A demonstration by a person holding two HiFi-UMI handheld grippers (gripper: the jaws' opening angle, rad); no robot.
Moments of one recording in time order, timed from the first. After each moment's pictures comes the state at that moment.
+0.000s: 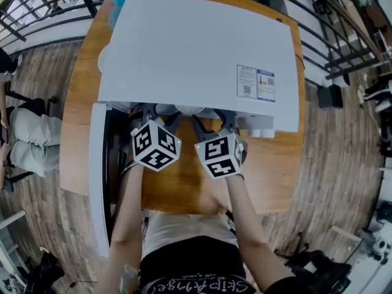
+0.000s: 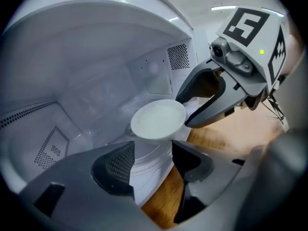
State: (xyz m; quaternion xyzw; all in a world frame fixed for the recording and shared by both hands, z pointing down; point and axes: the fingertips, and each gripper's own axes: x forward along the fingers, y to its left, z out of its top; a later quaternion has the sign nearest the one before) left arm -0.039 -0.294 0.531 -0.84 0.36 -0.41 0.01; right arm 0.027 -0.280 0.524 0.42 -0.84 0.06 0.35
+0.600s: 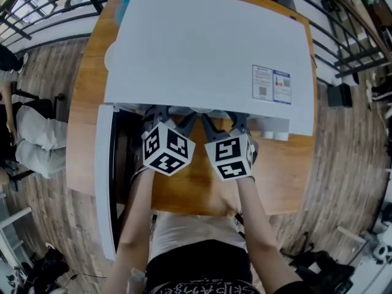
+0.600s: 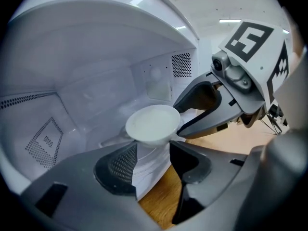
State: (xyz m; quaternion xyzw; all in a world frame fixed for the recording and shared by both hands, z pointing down) left arm -0.026 -0.290 0.528 -0.86 0.37 -0.36 -0.03; right arm 0.024 -0.285 0.524 0.42 -0.83 0.07 0.35
